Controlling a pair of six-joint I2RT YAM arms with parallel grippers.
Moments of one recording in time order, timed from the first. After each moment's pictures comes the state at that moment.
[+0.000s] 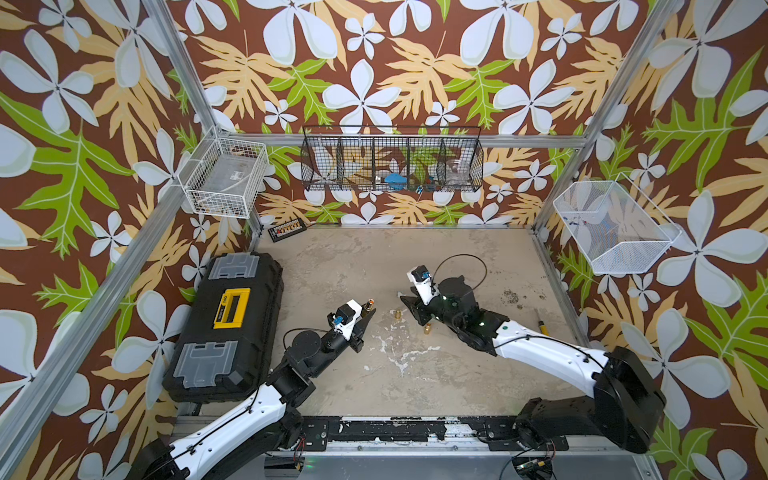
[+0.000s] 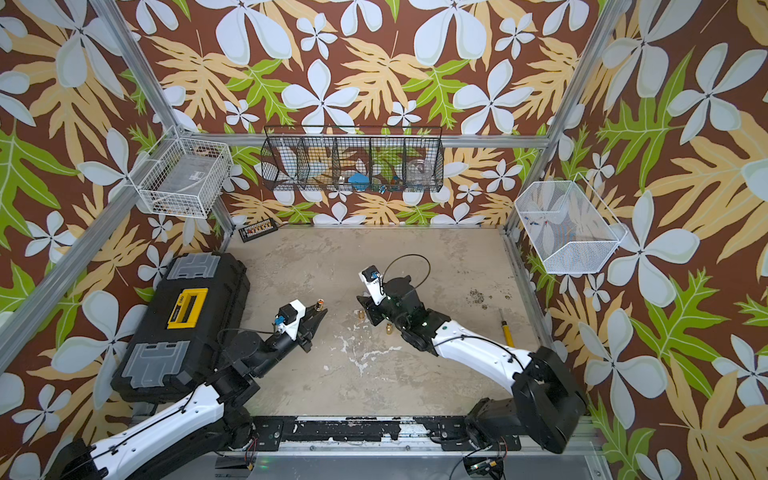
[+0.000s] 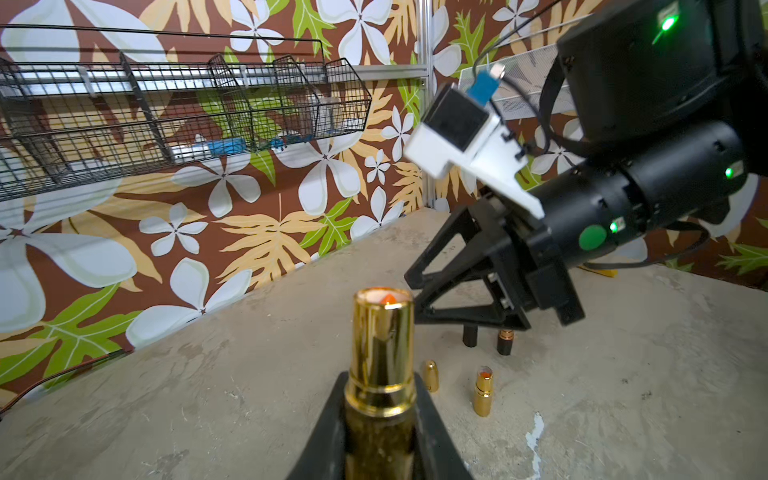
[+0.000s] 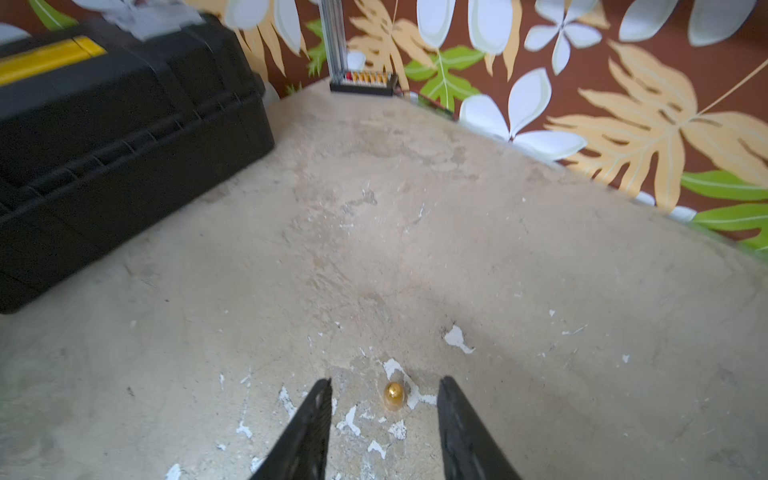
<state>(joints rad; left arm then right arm) -0.69 0.74 0.27 0.52 0.04 0.10 0.75 1.33 0.80 0.15 -0.03 0.02</state>
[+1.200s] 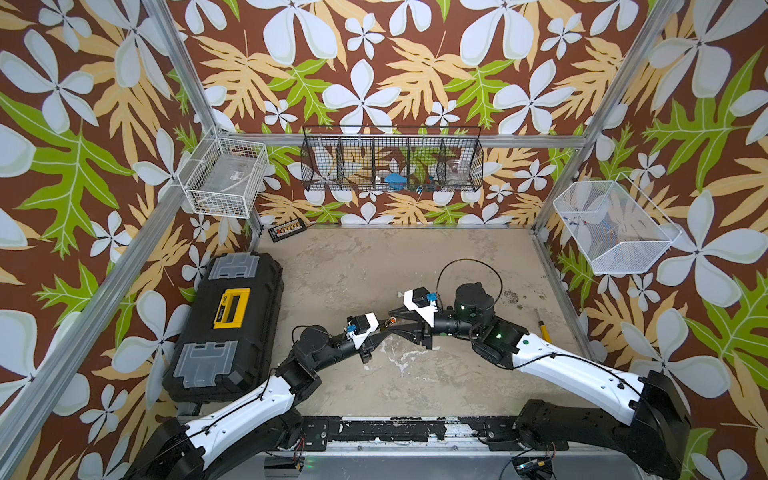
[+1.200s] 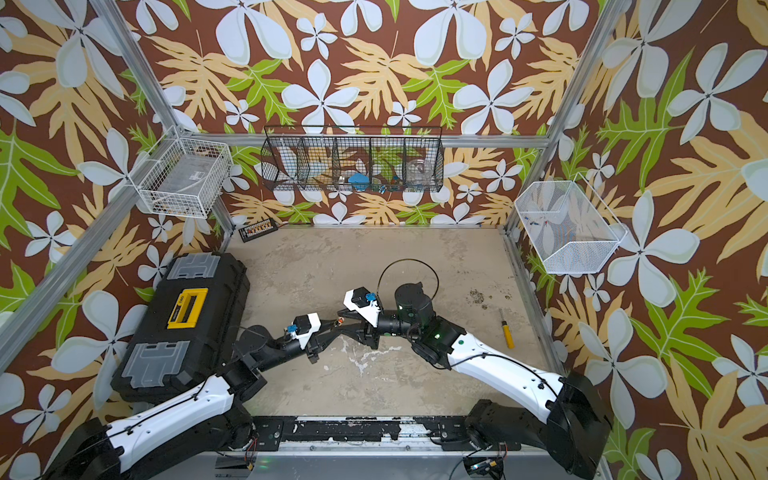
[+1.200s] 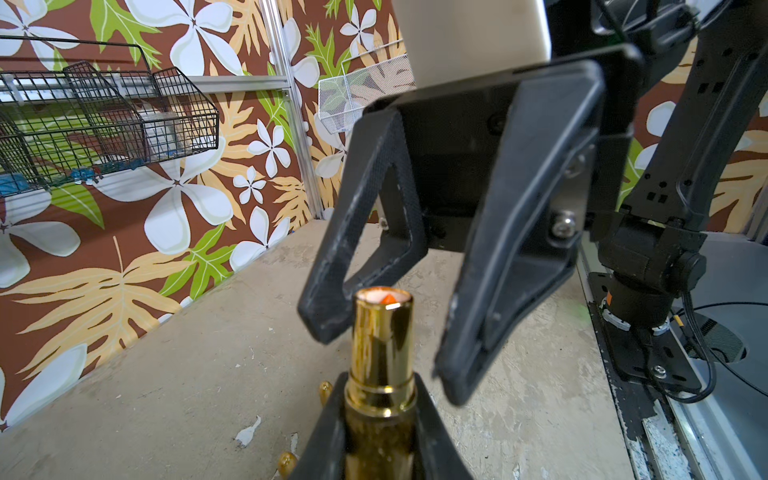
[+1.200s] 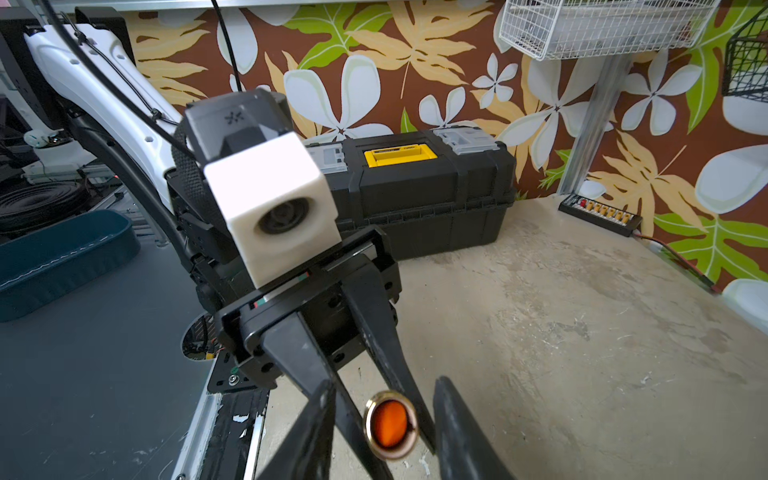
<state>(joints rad) -0.69 0.87 0.29 0.62 0.41 0.12 0.81 1.21 0.80 0.19 -0.61 -0.10</state>
